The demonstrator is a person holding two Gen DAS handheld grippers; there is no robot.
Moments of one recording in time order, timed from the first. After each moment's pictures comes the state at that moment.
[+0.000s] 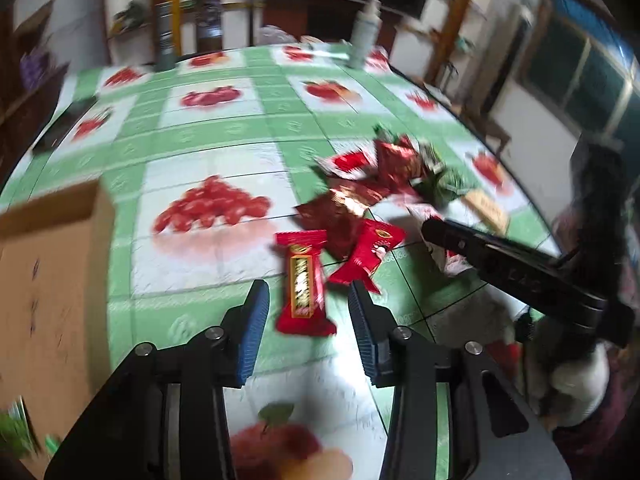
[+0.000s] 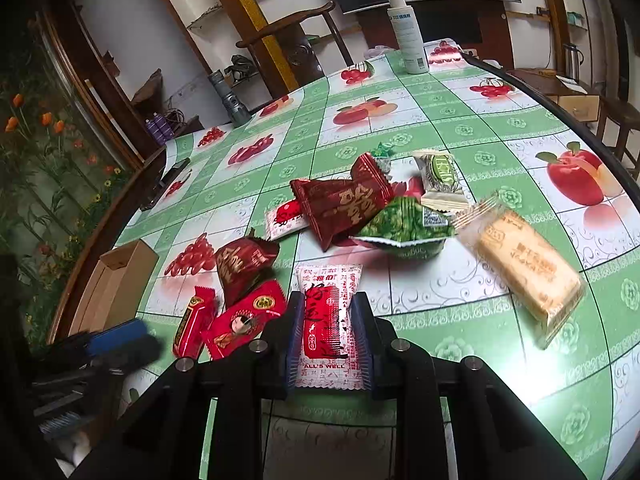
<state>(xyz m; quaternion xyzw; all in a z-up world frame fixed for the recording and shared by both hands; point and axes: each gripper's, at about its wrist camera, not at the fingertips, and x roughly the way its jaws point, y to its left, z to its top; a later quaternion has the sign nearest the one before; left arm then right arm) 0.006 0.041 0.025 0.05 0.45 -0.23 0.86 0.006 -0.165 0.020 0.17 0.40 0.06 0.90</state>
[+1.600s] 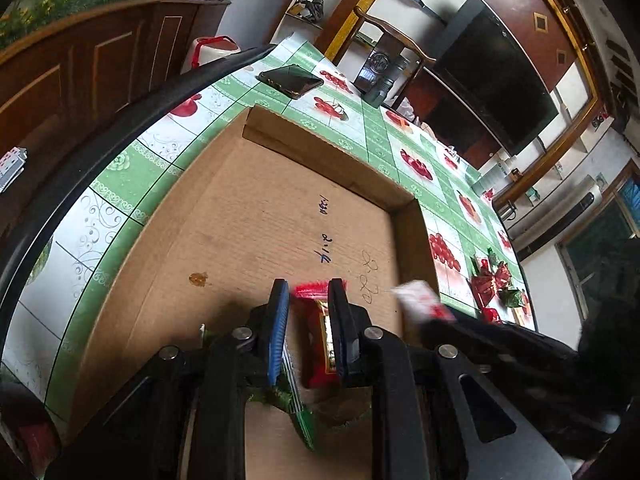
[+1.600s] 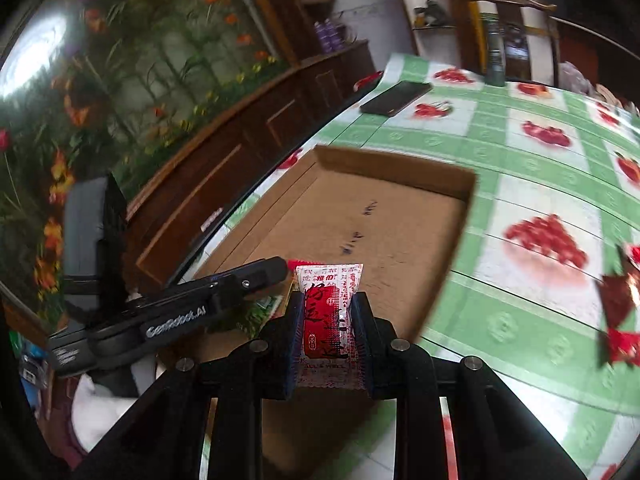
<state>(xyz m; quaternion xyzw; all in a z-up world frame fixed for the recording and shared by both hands) -0.030 0.305 0.018 -0.22 0.42 -0.09 0.88 -0.007 0.126 0.067 0.02 0.45 0.31 0.84</state>
